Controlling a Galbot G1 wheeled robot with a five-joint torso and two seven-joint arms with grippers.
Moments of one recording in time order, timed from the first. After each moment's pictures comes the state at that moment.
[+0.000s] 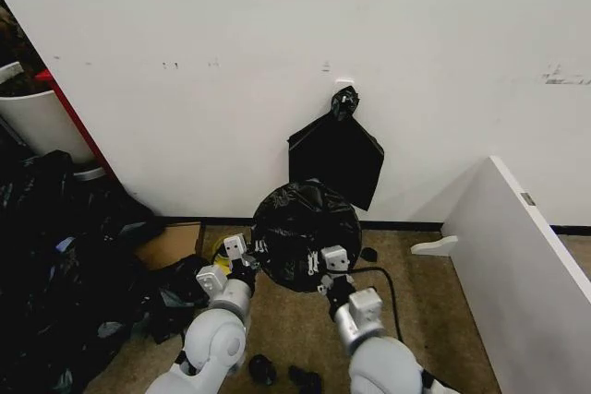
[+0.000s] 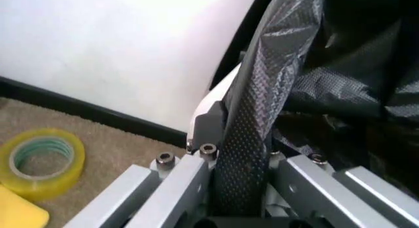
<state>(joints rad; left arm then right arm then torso) 1.29 -1.28 -0.17 -1.96 -0.68 0.10 -0.33 -1.16 1.14 -0.20 2.10 0.32 -0.27 0.54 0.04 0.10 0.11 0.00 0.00</state>
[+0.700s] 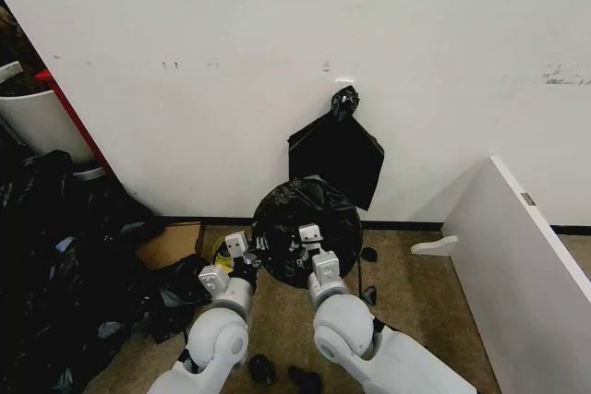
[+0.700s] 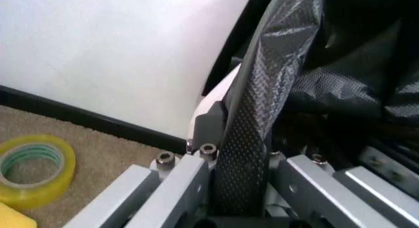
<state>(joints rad) 1.29 -1.28 -0.16 -1.96 -0.67 0.08 -0.31 -0.91 1.22 -0.34 1.88 0.43 -0.37 0.65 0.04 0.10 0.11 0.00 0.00</state>
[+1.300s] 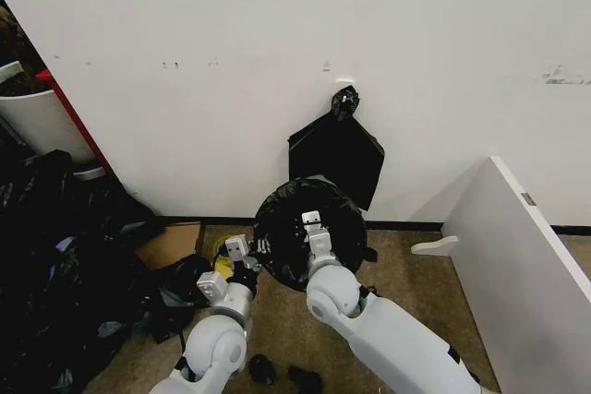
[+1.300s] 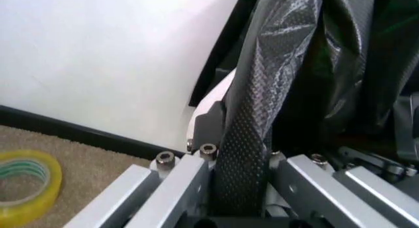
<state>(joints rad) 1.31 -1.28 -0.17 -1.96 -0.65 0.02 -0.24 -0.79 1.26 -0.32 1.72 0.55 -0.45 0.74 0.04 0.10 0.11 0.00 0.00</state>
